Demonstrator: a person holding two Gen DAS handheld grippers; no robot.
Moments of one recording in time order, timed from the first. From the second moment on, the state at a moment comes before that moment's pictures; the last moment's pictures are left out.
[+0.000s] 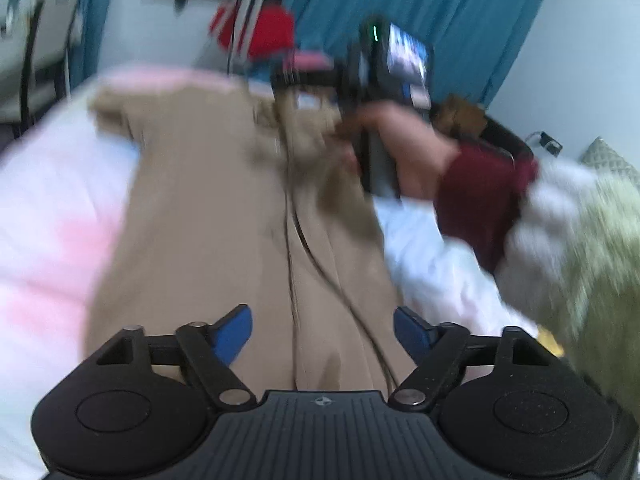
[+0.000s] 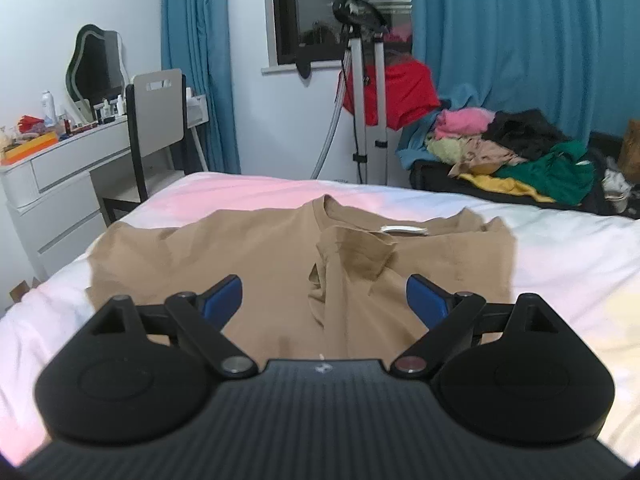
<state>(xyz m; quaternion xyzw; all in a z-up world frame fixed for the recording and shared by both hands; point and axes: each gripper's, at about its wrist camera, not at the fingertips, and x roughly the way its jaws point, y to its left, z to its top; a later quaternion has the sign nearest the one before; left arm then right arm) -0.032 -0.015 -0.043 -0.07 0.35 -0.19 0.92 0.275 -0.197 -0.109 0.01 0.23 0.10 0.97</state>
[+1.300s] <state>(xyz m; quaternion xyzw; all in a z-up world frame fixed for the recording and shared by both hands) 0.055 0.035 -0.047 -0.05 0.26 -0.05 0.96 0.033 -0.227 -0.080 0.09 0.17 0.06 0.98</state>
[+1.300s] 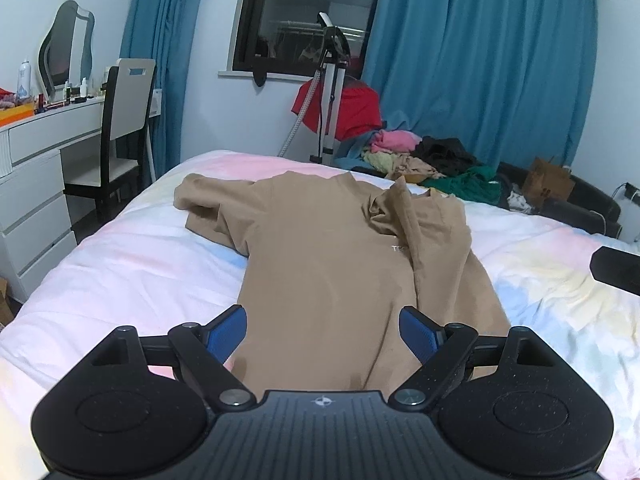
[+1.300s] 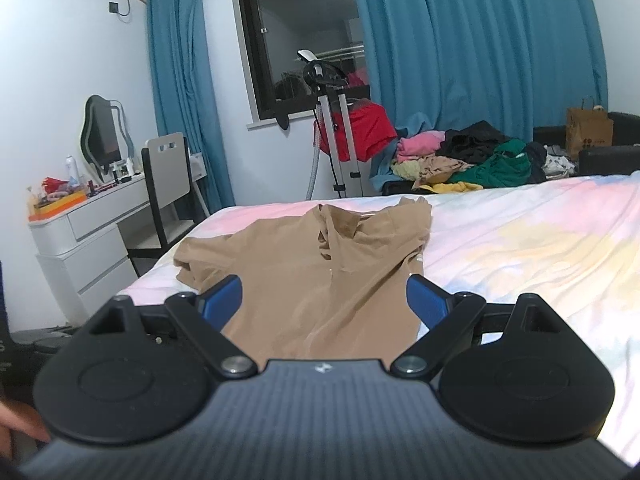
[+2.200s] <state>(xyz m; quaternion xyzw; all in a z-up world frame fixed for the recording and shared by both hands) 0.307 0.112 -0.110 -0.14 0.35 0.14 0.91 0.113 -0.242 -0.144 0.16 0.28 0.03 0.95</state>
